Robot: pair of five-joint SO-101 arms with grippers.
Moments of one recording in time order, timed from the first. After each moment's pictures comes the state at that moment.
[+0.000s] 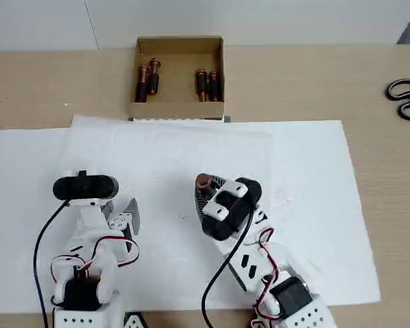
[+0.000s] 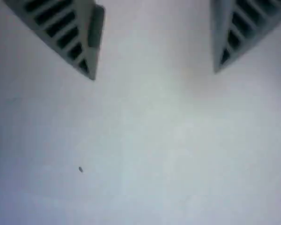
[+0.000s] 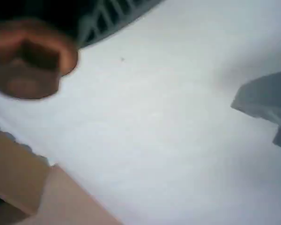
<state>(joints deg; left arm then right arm) -2.7 -103.2 93.1 62.5 10.9 -34.4 -102.8 95.7 26.5 7.2</state>
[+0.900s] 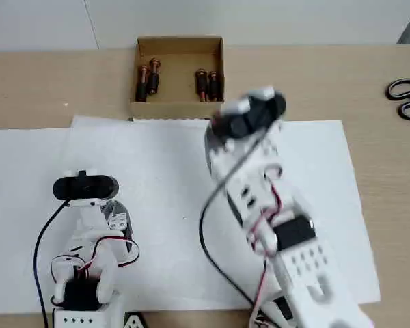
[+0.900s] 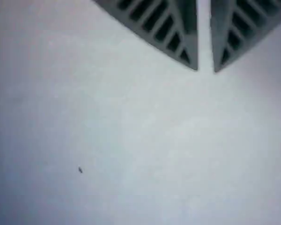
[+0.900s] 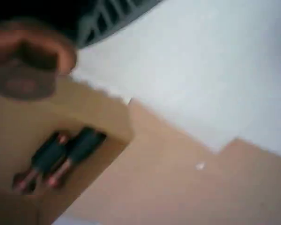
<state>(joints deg) -2.7 -103.2 93.1 62.5 10.9 -25.5 -47.0 46.4 26.5 -5.3</state>
